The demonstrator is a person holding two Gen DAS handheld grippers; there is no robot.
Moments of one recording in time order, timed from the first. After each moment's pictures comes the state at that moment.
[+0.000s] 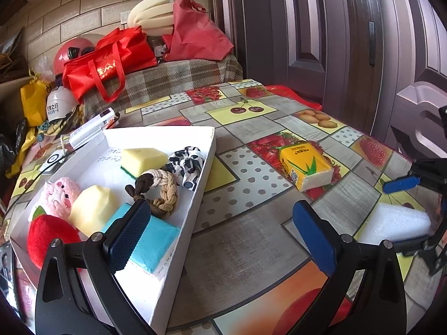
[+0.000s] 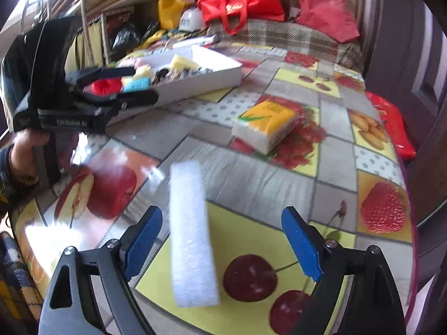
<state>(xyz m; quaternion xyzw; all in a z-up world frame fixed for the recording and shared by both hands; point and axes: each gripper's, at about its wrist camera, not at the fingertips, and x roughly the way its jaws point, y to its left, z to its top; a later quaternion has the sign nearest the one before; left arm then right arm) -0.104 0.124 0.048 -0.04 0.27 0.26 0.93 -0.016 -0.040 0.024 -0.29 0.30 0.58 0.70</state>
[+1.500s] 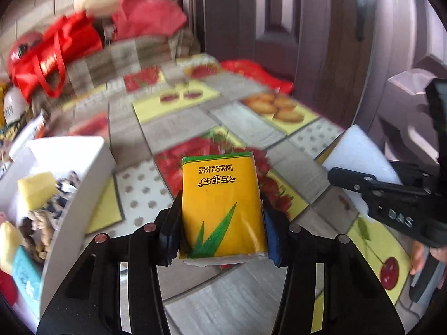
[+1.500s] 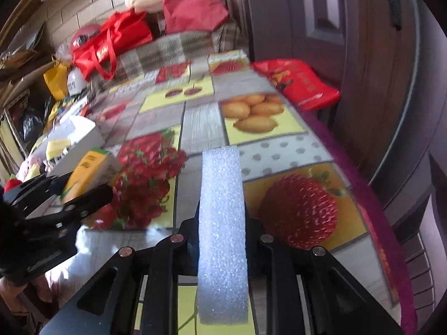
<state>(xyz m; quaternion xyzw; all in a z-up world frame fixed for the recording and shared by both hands) 0.036 0.087 0.035 -0.06 0.34 0.19 0.92 0.098 -0.059 0.035 -0.11 0.35 0.40 0.84</state>
